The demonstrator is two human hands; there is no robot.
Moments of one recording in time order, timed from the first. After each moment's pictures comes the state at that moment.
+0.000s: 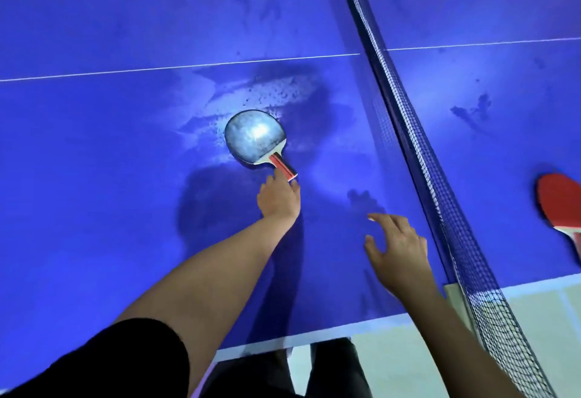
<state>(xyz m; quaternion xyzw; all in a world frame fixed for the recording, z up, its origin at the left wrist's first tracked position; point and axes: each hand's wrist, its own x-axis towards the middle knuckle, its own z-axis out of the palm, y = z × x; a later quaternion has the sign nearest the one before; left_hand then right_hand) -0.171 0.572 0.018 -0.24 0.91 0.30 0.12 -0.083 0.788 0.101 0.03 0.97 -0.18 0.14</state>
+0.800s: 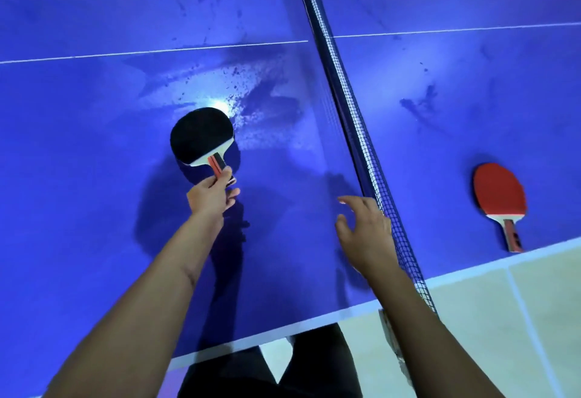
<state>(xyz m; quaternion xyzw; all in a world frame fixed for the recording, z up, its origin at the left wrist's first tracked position) -0.185 0.572 0.017 -0.48 0.56 0.68 0.03 -0.137 0.848 0.100 0.06 0.96 -0.23 0.14</state>
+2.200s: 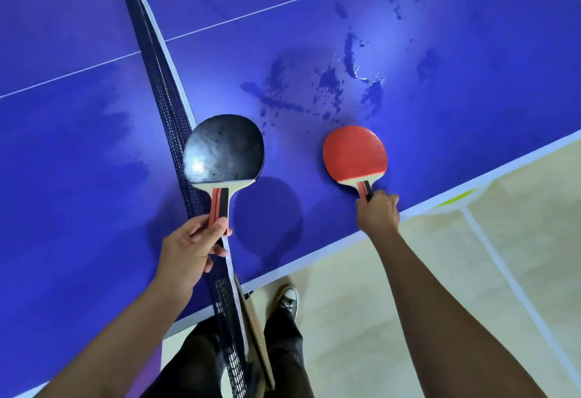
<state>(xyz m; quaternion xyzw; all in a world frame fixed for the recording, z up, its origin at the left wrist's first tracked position) -0.115 0.959 0.084 -0.26 0.73 0.62 0.12 -0.174 1.292 -0.005 0.33 0.90 -0.25 0.17</state>
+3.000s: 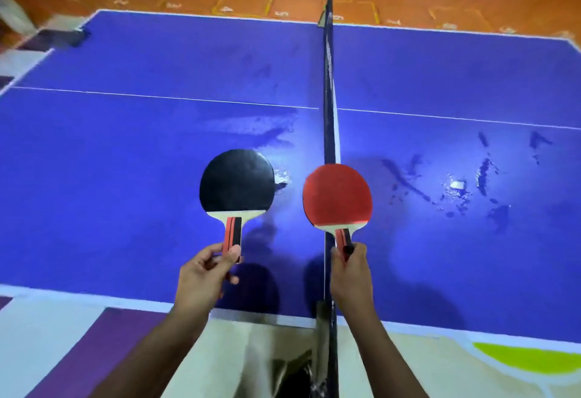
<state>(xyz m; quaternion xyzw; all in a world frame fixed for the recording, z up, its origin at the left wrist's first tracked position) 0.017 0.794 0.139 -0.39 0.64 0.66 -0.09 -0.096 1.017 0.100 0.06 0.88 -0.45 0.12</state>
